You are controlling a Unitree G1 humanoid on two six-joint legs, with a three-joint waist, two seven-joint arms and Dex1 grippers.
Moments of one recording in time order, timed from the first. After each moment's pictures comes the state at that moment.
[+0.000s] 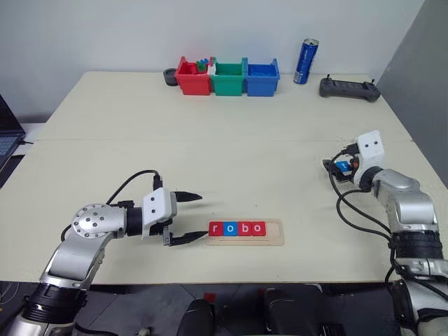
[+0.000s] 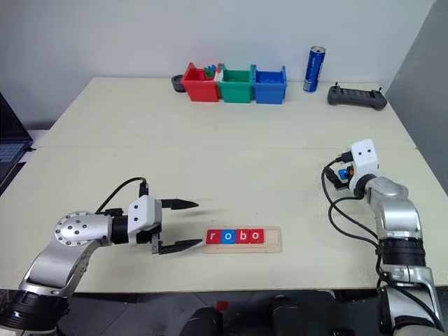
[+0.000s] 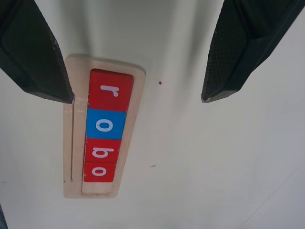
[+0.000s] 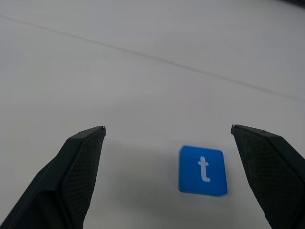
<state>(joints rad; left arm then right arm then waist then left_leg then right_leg) -0.16 0.78 -0.02 -0.18 -0.29 0.11 -1.14 -0.58 -0.54 -0.15 0.29 0.11 0.59 0.44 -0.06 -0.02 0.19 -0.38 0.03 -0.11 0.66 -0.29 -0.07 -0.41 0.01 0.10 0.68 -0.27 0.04</state>
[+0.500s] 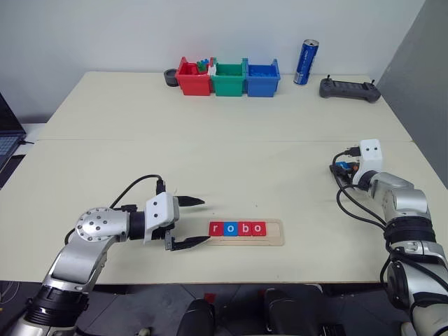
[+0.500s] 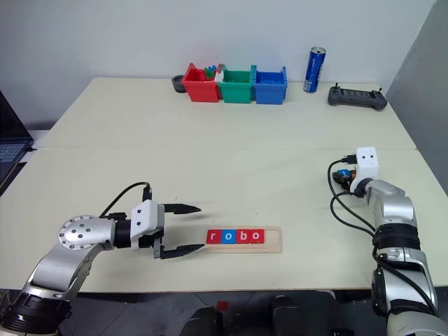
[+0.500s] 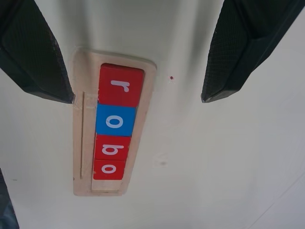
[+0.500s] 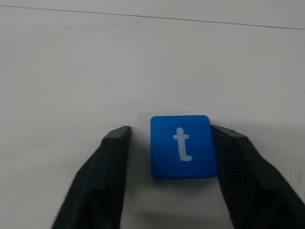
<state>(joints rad) -0.11 0.77 -0.03 -0.17 -0.29 0.07 -1.15 -0.67 -0.53 -0.19 0.57 0.15 0.57 0.43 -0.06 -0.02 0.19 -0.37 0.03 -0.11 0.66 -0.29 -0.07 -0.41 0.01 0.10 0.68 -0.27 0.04</state>
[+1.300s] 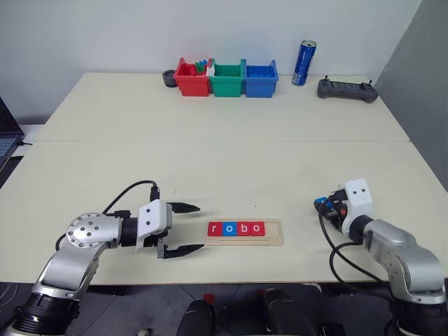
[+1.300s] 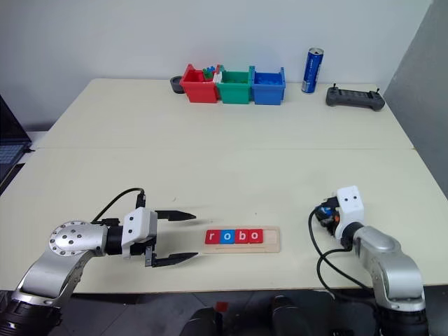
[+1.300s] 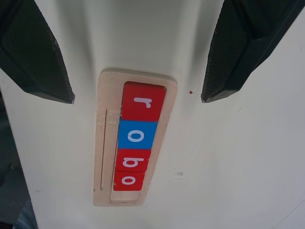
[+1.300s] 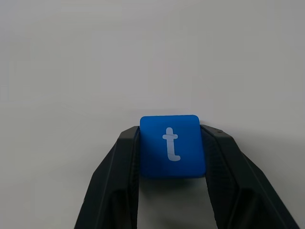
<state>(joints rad) -0.07 0.81 -0.01 -0.18 -0.31 0.05 -1.19 -0.06 -0.41 -0.14 -0.48 0.27 0.99 0.35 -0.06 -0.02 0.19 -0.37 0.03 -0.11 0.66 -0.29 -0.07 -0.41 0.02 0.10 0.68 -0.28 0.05</state>
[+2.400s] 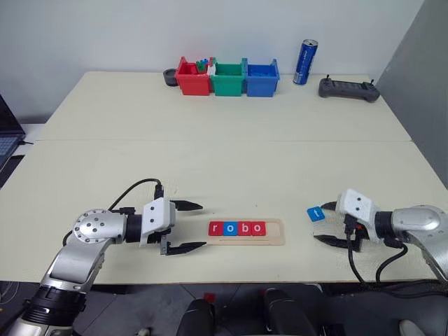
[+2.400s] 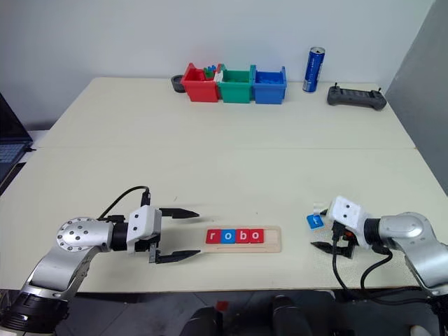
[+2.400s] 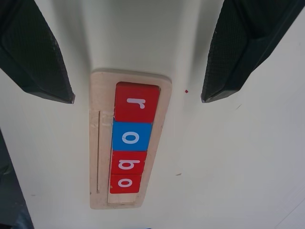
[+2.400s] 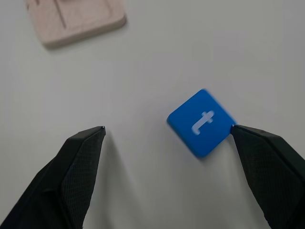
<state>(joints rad) -0.13 0.79 -0.04 -0.12 -0.29 0.02 -1.21 -0.18 -0.96 0.11 -0.18 0.20 0.35 1.07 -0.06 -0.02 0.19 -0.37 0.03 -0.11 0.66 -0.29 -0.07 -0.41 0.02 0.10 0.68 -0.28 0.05</state>
